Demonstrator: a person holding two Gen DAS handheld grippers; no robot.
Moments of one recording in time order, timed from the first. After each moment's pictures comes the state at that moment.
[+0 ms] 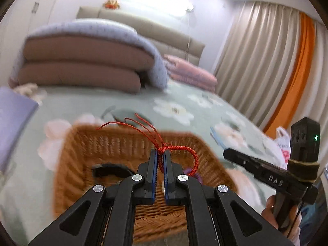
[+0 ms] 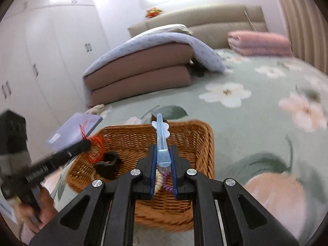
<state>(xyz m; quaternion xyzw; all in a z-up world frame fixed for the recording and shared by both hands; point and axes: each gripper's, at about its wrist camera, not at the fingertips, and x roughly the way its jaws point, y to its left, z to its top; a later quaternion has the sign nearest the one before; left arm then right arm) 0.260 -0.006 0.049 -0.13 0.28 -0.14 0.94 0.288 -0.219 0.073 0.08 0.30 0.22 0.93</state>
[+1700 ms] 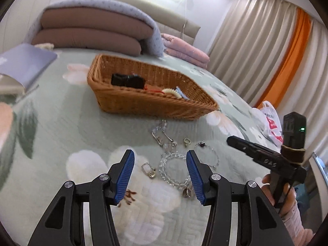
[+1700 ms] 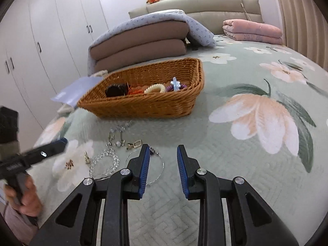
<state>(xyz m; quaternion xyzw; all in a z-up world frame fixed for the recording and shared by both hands) 0.106 0.024 -0.005 -0.15 0.34 -0.17 0.91 0.138 -0.245 0.017 0.04 0.33 0.21 0.92</state>
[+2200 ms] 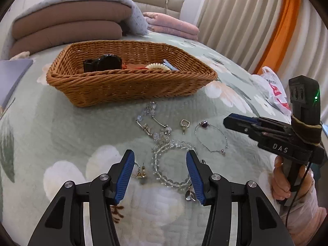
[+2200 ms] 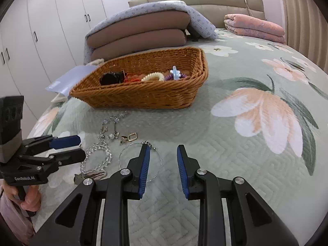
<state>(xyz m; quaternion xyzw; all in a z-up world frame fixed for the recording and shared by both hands) 0.132 -0.016 -0.019 -0.05 0.40 -0.20 0.89 0.151 -0.225 0.005 0.00 0.37 0.20 0.91</state>
